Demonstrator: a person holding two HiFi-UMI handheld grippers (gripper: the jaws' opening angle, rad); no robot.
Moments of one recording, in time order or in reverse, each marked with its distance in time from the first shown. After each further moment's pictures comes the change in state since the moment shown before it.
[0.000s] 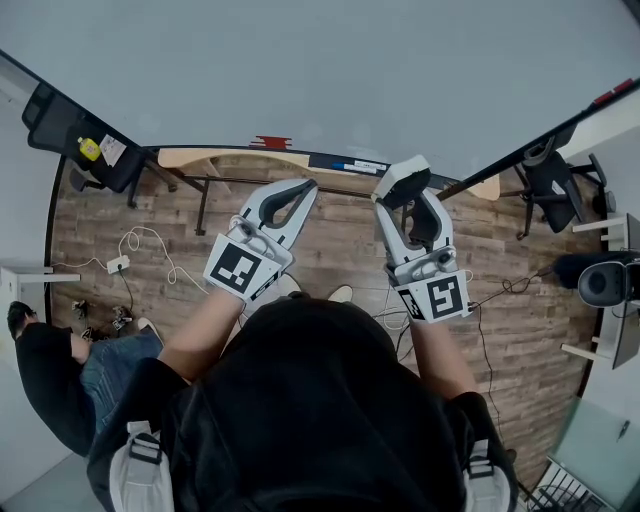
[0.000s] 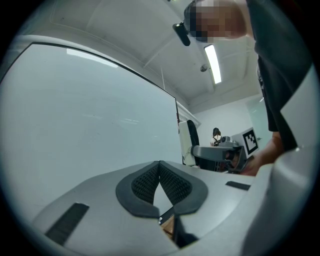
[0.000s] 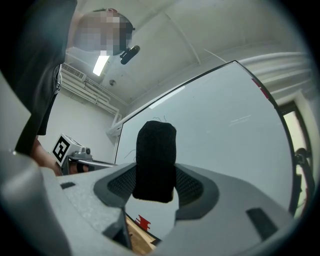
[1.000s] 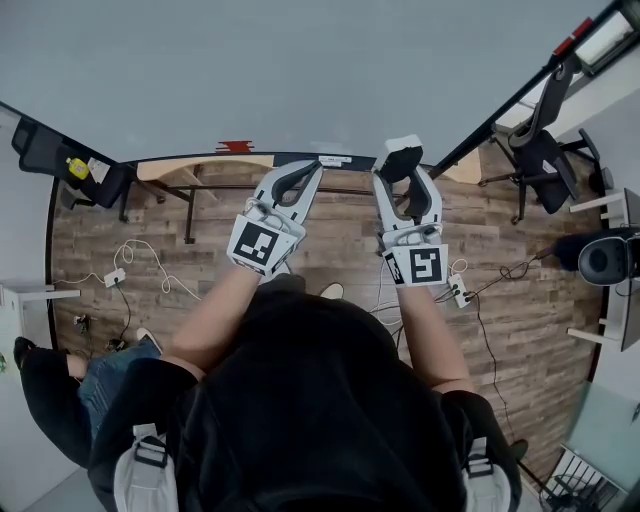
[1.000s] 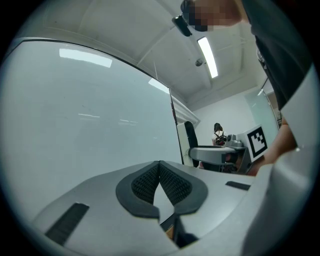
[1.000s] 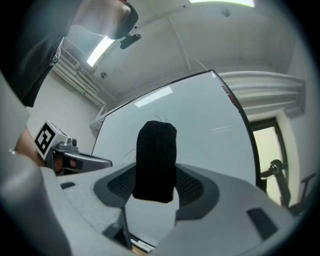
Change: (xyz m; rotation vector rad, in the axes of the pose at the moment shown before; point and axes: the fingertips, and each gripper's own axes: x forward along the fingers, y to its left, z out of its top) left arm 0.110 -0.057 -0.045 0.061 -0.022 0.007; right arm -0.053 -0.115 -0.047 -0.081 -0.009 -0.205
